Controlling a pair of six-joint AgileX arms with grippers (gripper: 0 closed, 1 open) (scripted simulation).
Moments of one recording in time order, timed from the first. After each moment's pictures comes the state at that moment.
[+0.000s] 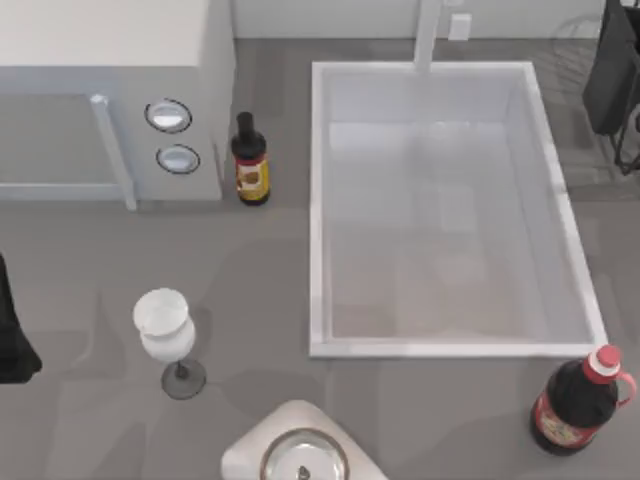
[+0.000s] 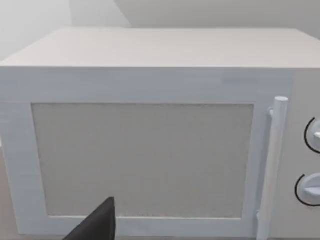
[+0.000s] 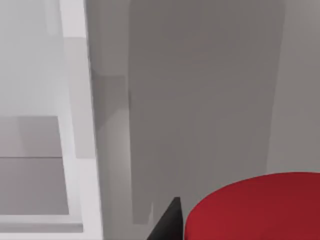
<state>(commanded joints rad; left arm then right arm) 0.00 0.00 0.00 0.00 0.00 0.00 -0.04 2.04 1.75 -1.29 0.00 -0.02</state>
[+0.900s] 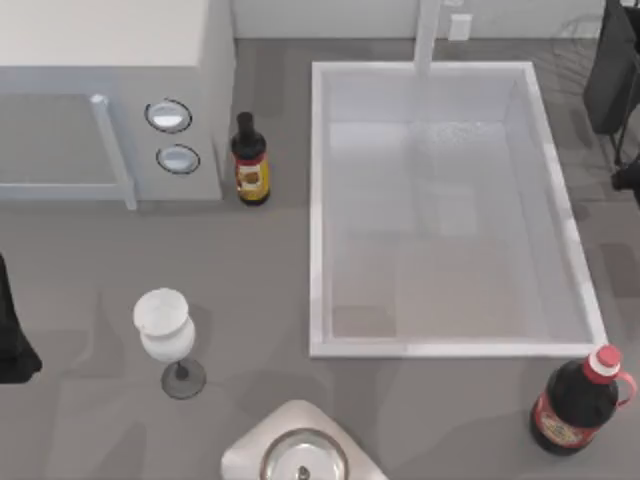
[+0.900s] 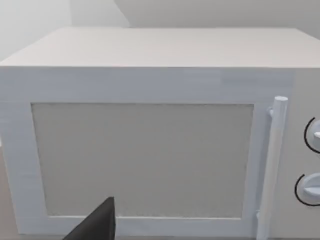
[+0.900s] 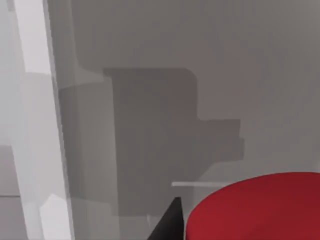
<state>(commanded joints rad) 0.00 0.00 0.00 0.00 0.00 0.00 -0.04 2.06 1.52 -1.03 0.00 -0.02</state>
